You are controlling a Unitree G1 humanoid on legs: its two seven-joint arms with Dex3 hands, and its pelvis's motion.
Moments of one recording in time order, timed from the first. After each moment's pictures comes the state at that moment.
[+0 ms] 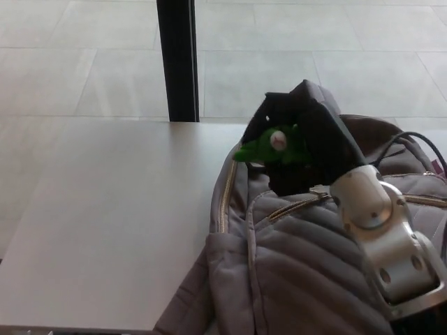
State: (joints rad) left_arm 0.15 0.58 0.33 1.18 -0.16 -0.26 -0.32; right_arm -0.63 -0.11 0.27 0.09 -0.29 0.29 0.04
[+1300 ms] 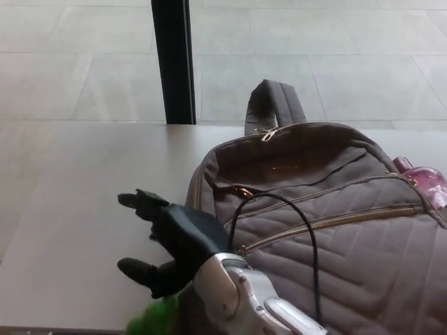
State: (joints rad) left_arm 0.09 0.55 0.26 1.20 -0.14 -0.26 -0.31; right_arm -0.65 0.07 0.75 0.37 -0.48 0.35 -0.12
